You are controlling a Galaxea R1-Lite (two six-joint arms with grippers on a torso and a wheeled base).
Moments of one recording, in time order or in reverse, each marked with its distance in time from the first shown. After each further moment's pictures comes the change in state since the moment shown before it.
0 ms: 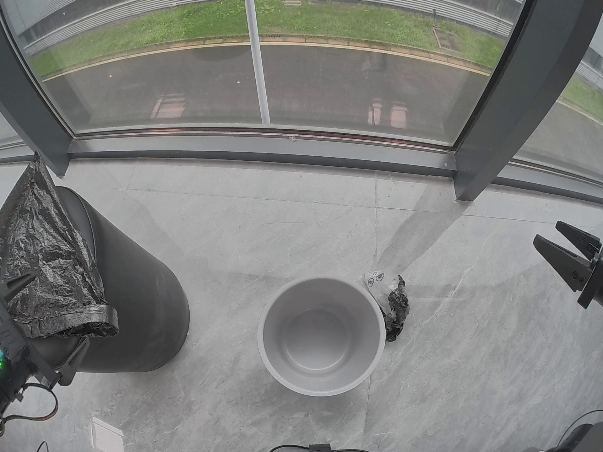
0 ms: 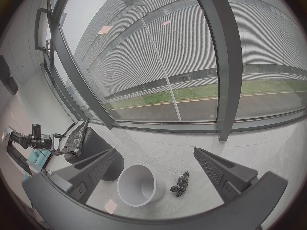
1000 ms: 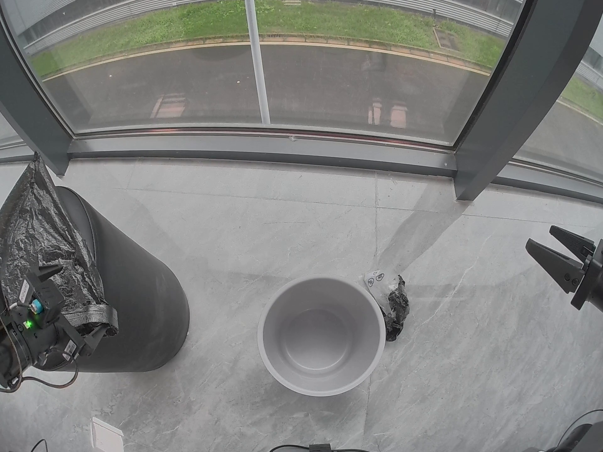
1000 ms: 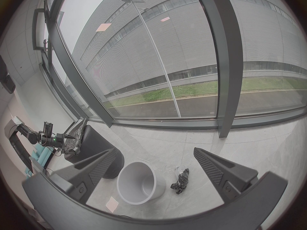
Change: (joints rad) left arm 0.024 0.338 -0.071 -0.078 0.083 -0.067; right arm 0.002 0.034 0.006 -0.006 0.001 0.004
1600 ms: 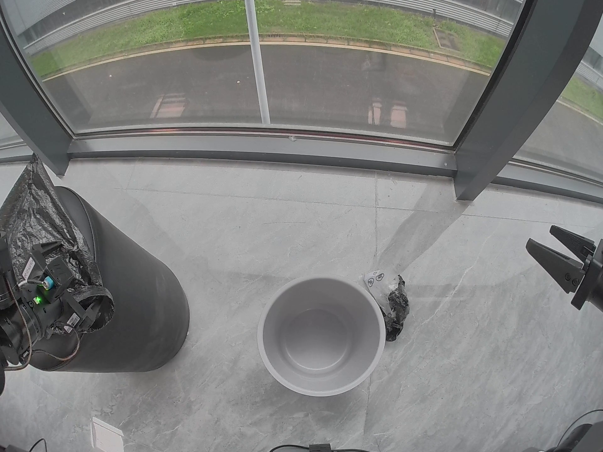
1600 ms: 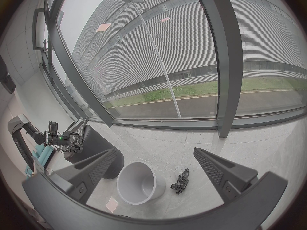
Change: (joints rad) left arm 0.088 0.159 -0.008 -0.221 0.044 0.117; right arm 0.000 -0.001 0.000 -0.001 0.000 0.000
